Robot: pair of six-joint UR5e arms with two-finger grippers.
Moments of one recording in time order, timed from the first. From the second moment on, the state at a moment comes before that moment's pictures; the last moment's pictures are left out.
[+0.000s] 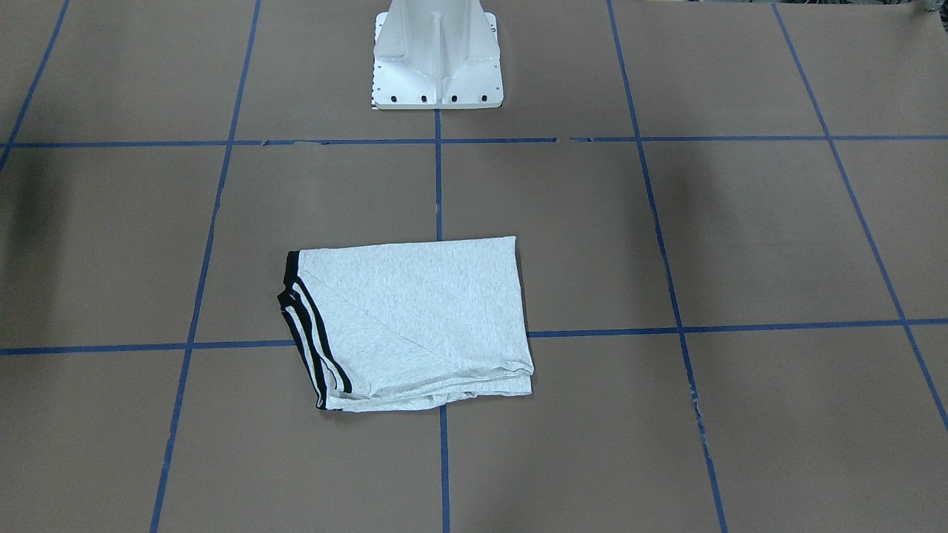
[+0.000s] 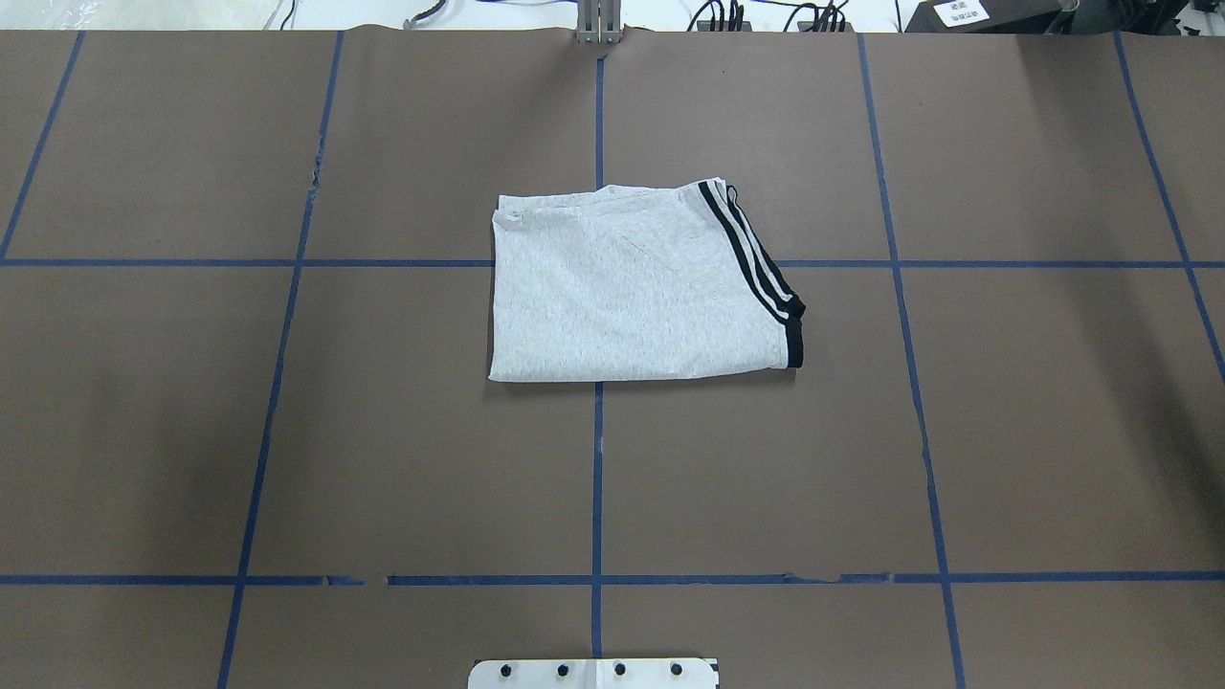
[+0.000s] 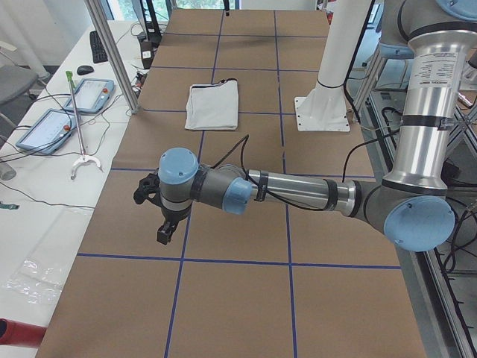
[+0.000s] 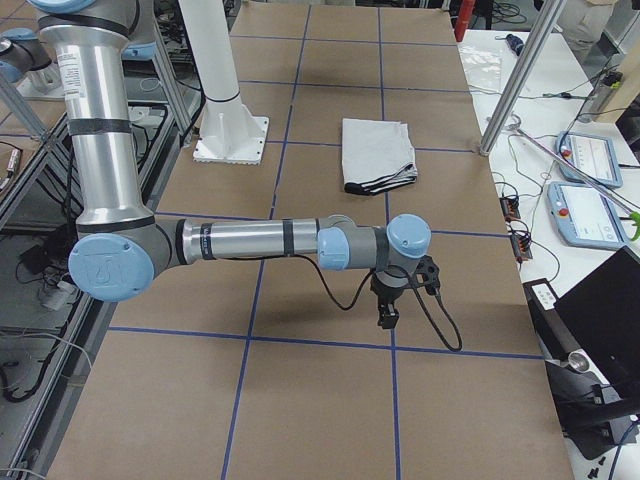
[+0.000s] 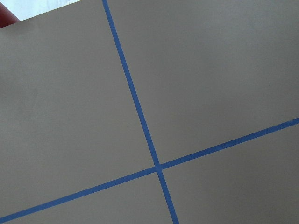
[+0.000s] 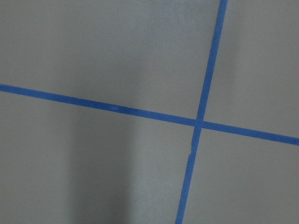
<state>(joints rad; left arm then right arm) -1.59 -1.66 -1.60 -1.77 -2.35 0.13 1.45 -1.47 1.54 -1.58 2.34 -0.05</state>
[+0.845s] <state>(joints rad) -1.59 -1.65 -1.64 -1.77 -2.36 0.13 1.45 -1.46 1.53 -1.56 2.34 -0.05</state>
